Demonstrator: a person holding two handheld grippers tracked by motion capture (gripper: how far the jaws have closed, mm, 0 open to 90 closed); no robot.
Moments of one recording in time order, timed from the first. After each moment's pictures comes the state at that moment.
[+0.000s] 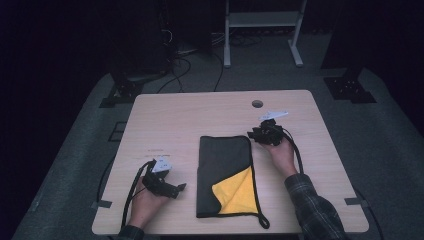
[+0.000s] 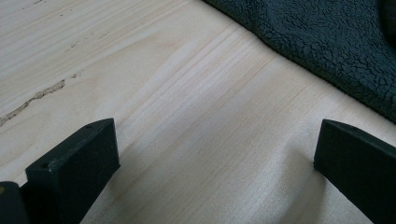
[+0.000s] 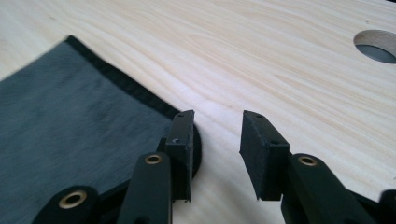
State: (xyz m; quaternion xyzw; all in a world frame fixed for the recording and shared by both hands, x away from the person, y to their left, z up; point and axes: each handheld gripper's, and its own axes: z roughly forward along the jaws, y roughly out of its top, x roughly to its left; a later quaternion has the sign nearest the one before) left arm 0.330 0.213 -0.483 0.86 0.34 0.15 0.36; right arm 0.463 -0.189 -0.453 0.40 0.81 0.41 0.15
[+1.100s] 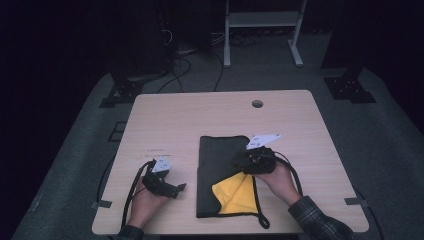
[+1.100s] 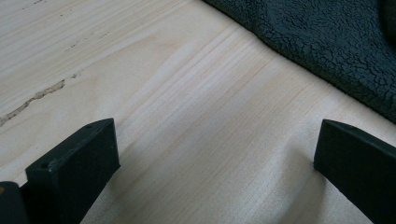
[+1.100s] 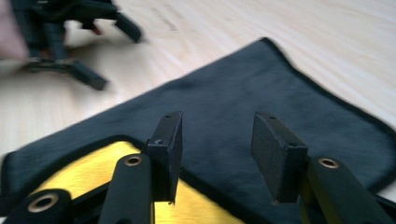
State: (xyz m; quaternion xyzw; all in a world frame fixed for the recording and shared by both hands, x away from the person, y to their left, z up) left arm 0.330 0.213 -0.483 0.86 0.34 0.15 0.36; right arm 0.356 -0.141 -0.425 0.26 0.85 0.45 0.08
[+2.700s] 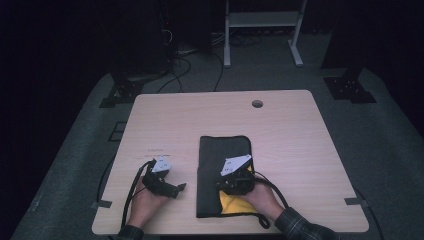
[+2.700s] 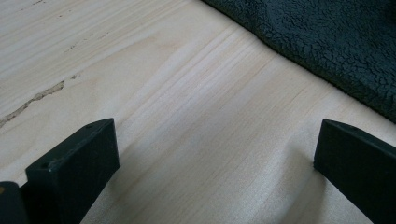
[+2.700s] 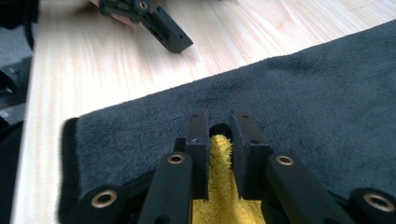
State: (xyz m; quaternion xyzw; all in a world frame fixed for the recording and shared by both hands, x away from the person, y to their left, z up) left arm 0.331 0.213 -0.483 0.86 0.34 0.15 0.35; right arm 0.317 -0.082 -0.452 0.18 0.89 0.41 0.04
